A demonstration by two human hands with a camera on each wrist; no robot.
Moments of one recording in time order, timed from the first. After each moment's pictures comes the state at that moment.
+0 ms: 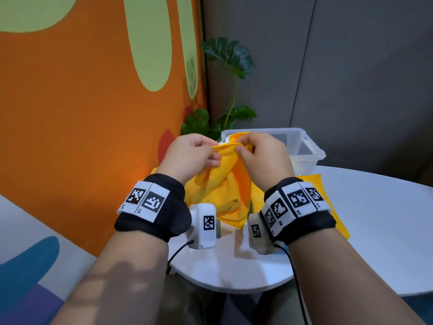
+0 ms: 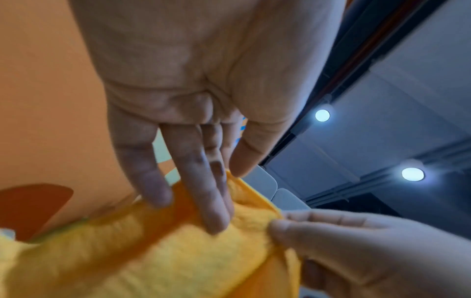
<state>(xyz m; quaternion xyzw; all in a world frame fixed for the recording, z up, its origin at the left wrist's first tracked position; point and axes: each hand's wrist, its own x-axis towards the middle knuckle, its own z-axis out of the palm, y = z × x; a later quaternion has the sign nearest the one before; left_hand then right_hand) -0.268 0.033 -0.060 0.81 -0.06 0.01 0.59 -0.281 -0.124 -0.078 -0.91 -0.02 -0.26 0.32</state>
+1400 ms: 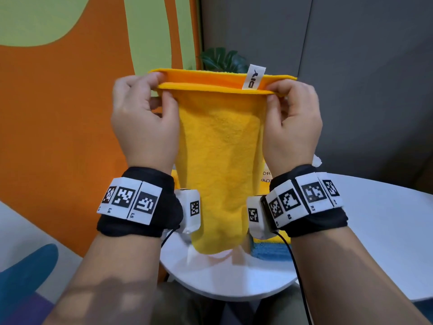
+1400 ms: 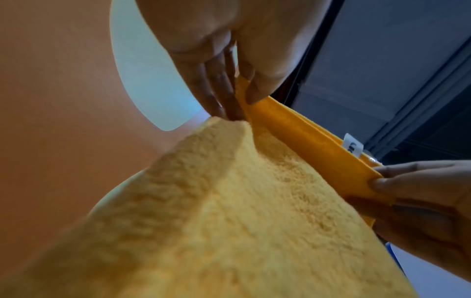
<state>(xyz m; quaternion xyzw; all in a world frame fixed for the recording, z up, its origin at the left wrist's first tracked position) -0.278 0.054 -0.009 0.70 -0.13 0.56 0.44 -0.293 -0.128 -0.026 -0.69 -0.07 -0.59 0.41</state>
